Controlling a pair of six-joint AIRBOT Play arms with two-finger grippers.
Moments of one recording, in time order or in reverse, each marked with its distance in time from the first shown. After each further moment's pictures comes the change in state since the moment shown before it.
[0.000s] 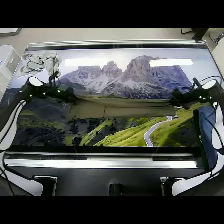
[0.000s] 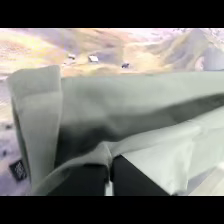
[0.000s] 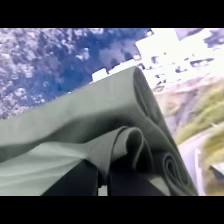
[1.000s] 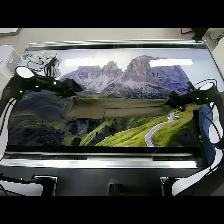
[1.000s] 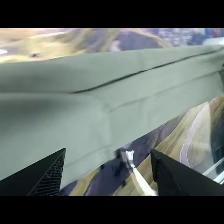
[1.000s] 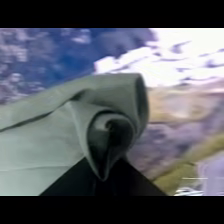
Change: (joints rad) left arm -0.077 0.177 0.035 -0.055 -0.098 -0.011; right arm -0.011 -0.079 0.037 0.102 0.089 -0.076
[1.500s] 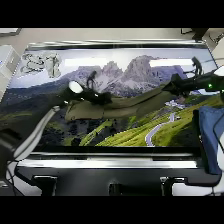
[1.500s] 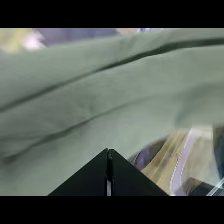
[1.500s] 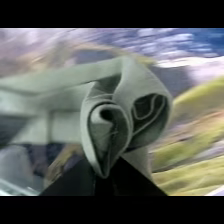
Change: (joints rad) left arm -0.405 -0.203 0.000 -0.009 0.369 -0.152; right arm 0.105 0.365 0.010 0.127 0.143 -0.056
